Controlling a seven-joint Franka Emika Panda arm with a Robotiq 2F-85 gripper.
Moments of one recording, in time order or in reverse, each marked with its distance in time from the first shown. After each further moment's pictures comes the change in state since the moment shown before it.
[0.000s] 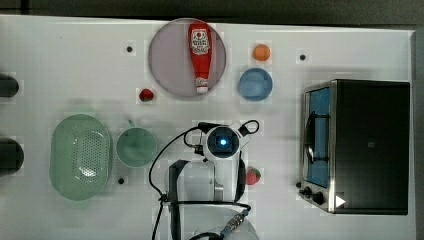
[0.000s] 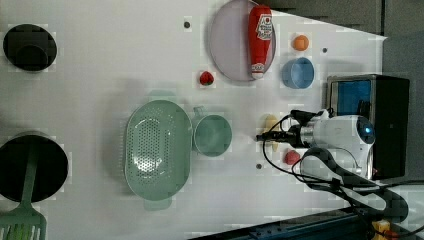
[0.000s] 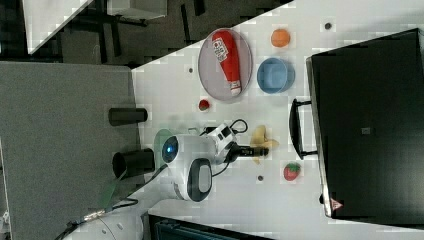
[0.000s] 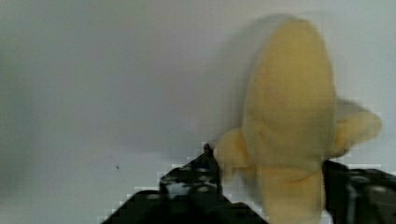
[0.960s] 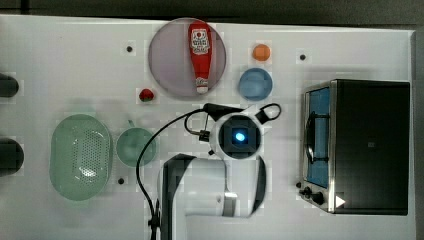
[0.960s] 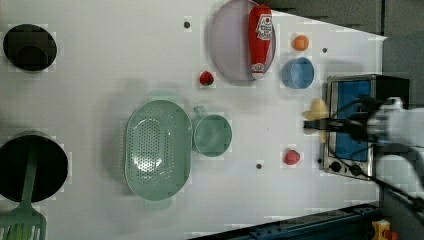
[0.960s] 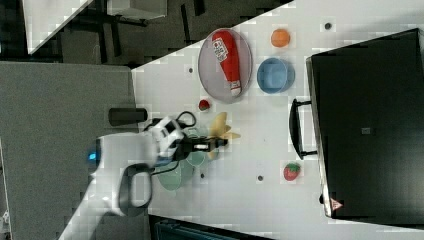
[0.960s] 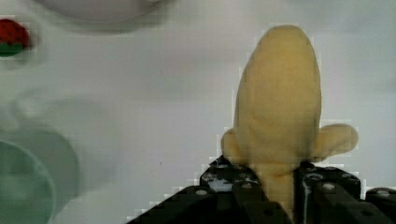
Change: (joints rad) arm -0.015 -0.475 -0.030 0.109 0.030 -0.466 -0.010
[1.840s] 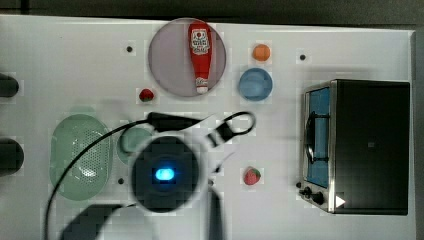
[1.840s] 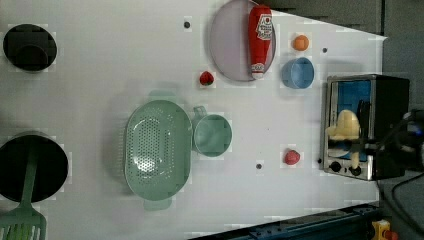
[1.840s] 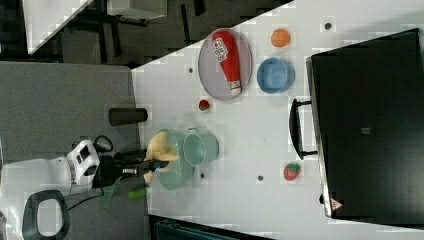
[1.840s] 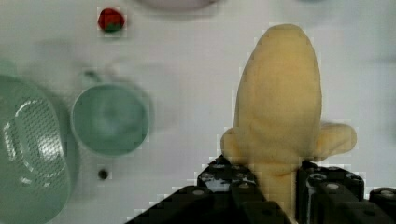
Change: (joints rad) arm -0.002 -0.227 0.211 0.129 0.052 -0.378 0.165
